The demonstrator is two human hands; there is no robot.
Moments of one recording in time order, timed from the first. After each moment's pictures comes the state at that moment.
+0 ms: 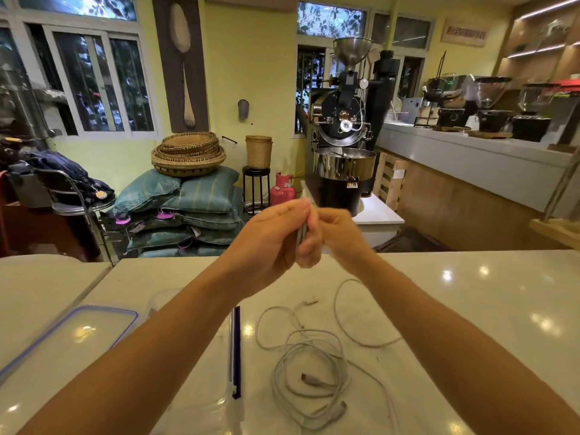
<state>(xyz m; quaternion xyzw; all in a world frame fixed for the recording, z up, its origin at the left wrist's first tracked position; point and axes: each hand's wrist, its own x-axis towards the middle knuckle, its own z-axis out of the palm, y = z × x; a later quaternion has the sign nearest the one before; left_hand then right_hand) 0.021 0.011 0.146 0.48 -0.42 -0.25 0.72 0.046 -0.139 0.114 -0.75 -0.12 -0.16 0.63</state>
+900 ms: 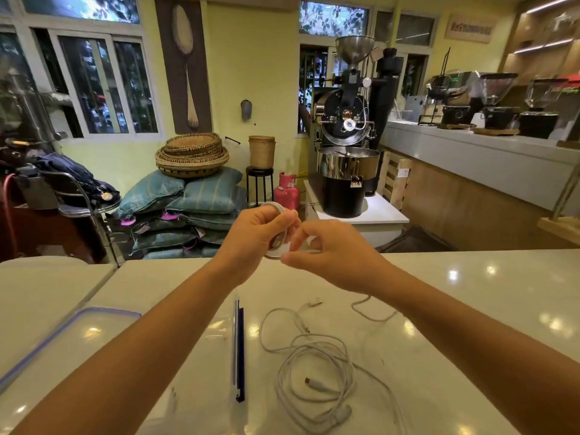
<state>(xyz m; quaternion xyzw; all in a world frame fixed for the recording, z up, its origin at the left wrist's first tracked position) 0.065 0.015 0.127 0.66 -0.31 -0.06 0.69 -0.011 -0.107 0.146 -0.93 -0.13 -0.14 0.31</state>
